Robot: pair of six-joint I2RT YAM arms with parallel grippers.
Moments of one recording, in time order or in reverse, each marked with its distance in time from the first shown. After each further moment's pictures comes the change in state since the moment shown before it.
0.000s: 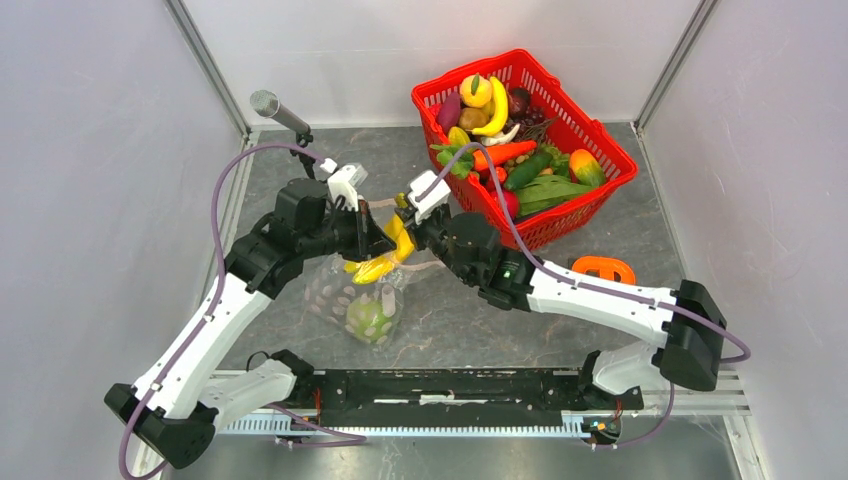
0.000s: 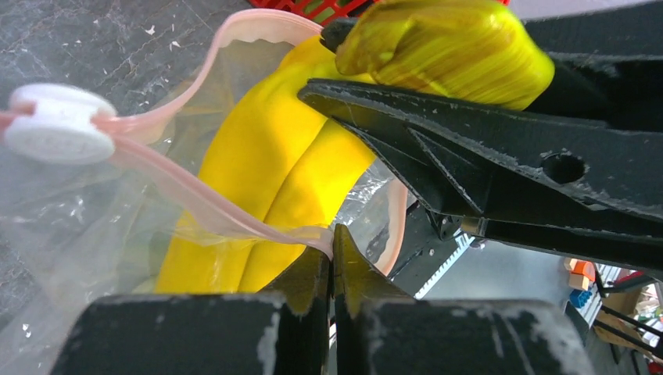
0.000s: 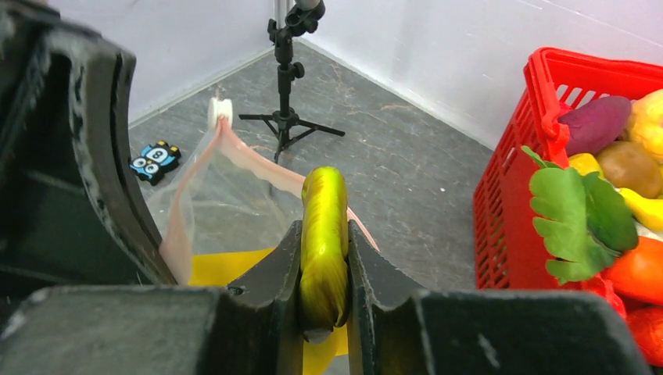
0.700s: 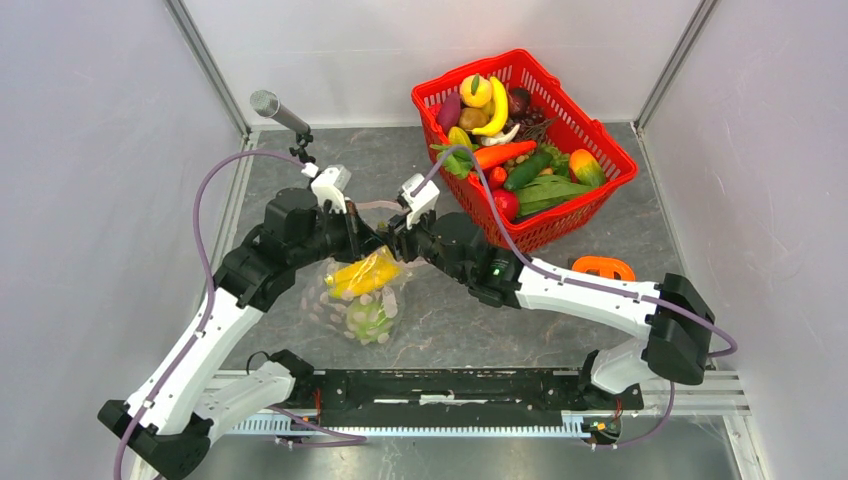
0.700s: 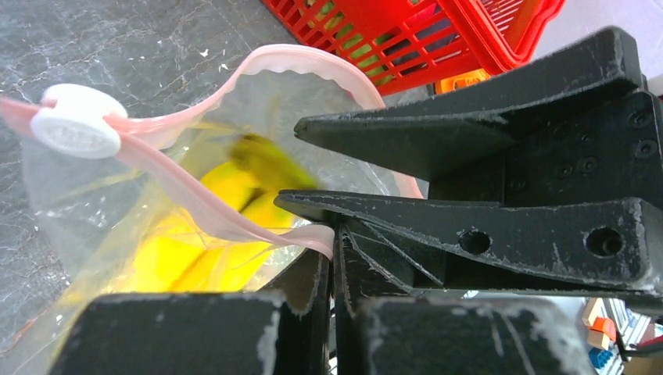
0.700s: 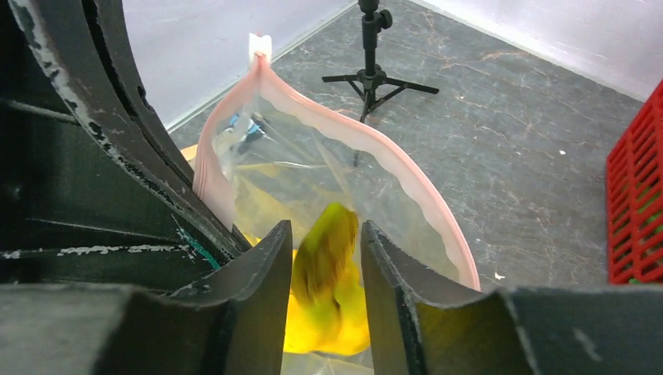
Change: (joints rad) left arm 0.000 -0.075 -0.050 0.031 -0.132 -0.047; right arm 0.003 0.080 0.051 -0.078 -0.152 0.251
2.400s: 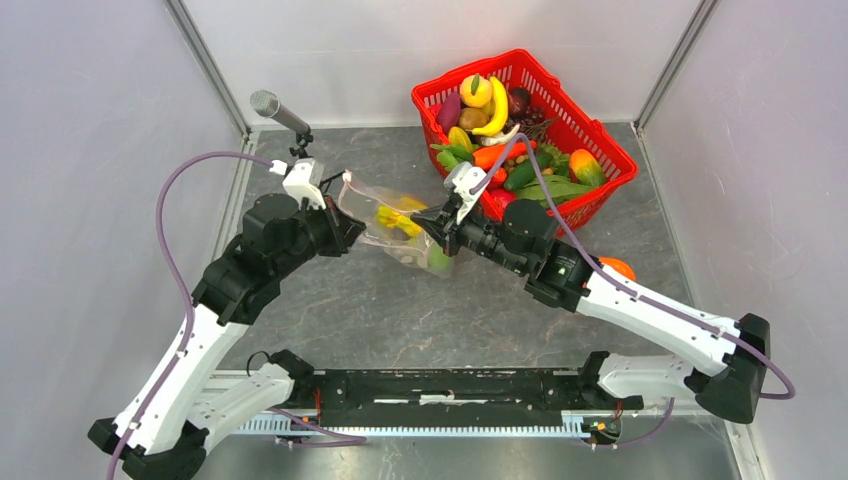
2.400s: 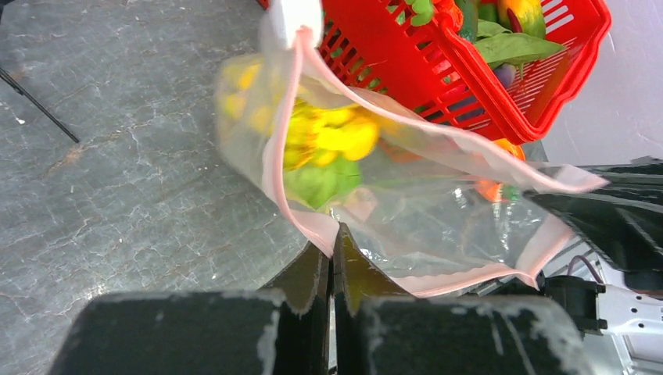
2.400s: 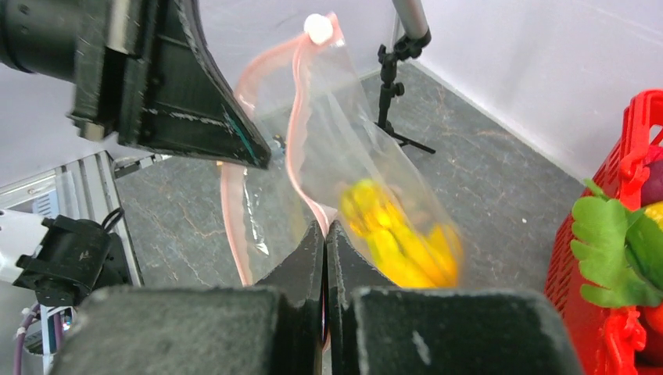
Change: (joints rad) left arm -0.004 -0.076 0.039 -0.010 -0.222 0.004; right arm -0.122 -0.302 -0.042 -0.117 -0.286 -0.143
